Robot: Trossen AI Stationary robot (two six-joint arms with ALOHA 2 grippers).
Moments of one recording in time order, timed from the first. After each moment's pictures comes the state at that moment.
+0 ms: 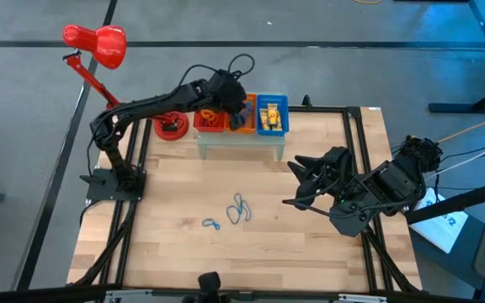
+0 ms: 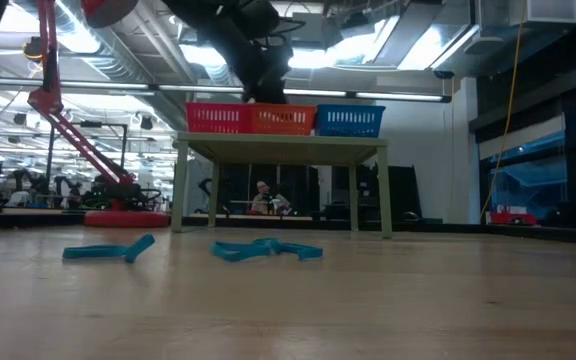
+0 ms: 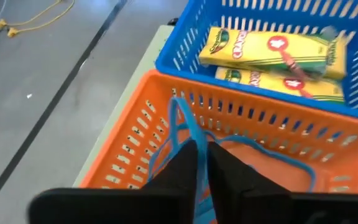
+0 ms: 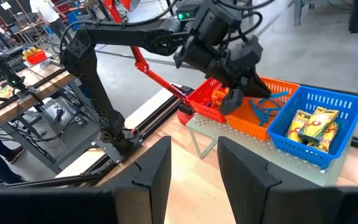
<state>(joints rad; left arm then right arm) 0.56 1.71 1.53 -0.47 -0.02 0.24 0.66 1.62 2.05 -1.33 1.16 1.21</state>
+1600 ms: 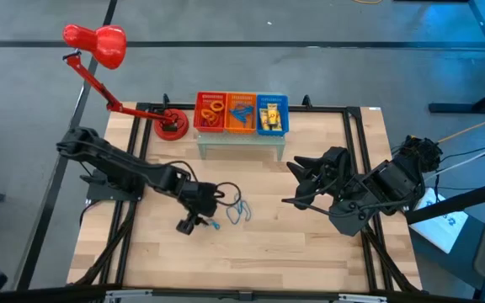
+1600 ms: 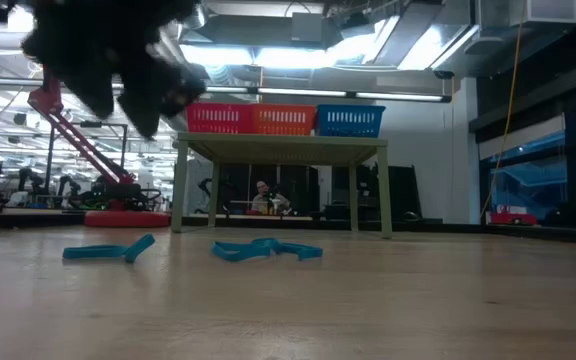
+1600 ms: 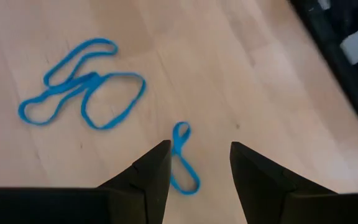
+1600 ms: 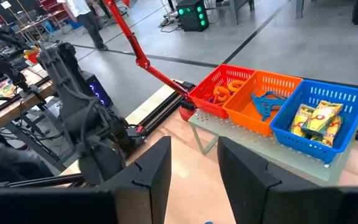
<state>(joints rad) -0.23 1.43 0.92 -0.44 0.20 0.07 0.66 1.62 2.05 -1.32 1.14 1.23</state>
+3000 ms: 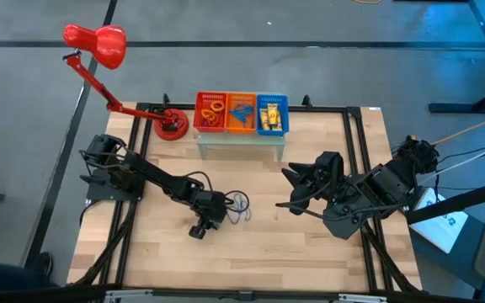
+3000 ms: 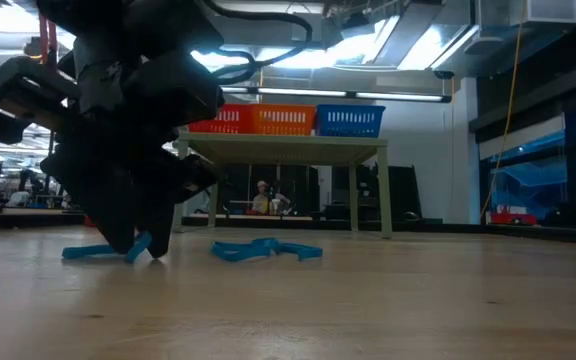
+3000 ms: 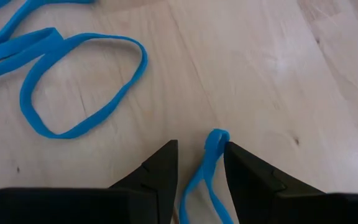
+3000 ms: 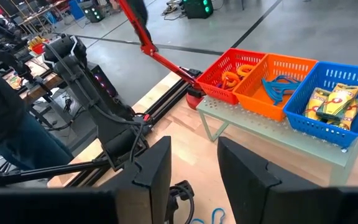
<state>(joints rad) -0.22 1.71 0.82 -0.10 0.23 0.02 0.65 1.64 2.05 -1.29 1.08 1.25</state>
